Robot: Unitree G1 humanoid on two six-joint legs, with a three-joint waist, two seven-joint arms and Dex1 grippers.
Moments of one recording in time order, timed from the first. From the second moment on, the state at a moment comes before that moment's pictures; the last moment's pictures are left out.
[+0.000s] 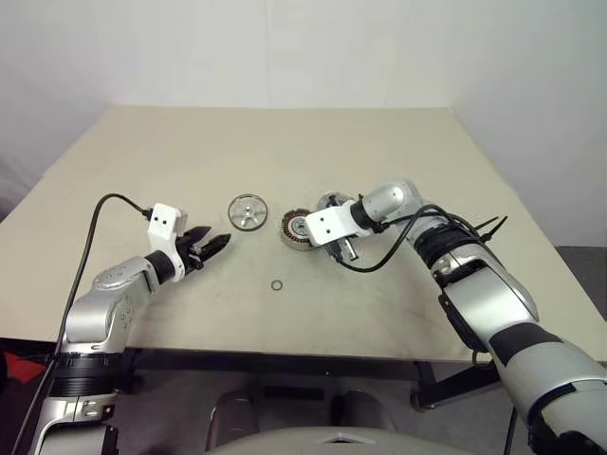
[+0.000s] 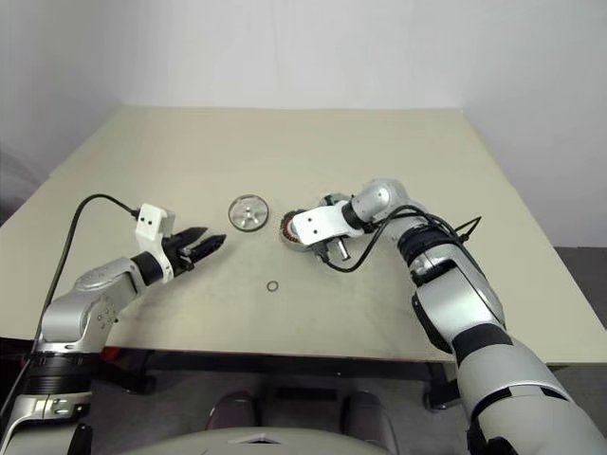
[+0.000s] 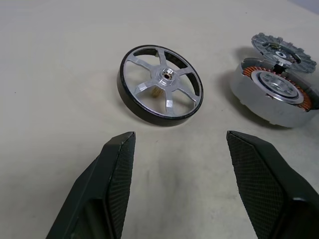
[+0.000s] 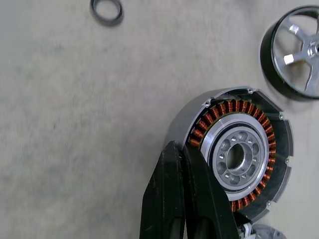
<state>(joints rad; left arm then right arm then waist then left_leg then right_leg) -0.20 0.49 0.15 -0.05 -0.46 0.59 -0.61 -1.04 -0.34 0.48 0.99 -0.31 -0.53 1.25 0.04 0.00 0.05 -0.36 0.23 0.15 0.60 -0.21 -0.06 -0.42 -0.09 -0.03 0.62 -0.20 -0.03</state>
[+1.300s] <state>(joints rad) -0.21 0.49 0.13 -0.05 -0.46 0.60 -0.62 -0.76 -0.36 0.35 0.34 0.12 0.01 1.44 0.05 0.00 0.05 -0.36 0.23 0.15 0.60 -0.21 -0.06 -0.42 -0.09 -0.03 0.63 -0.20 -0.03</state>
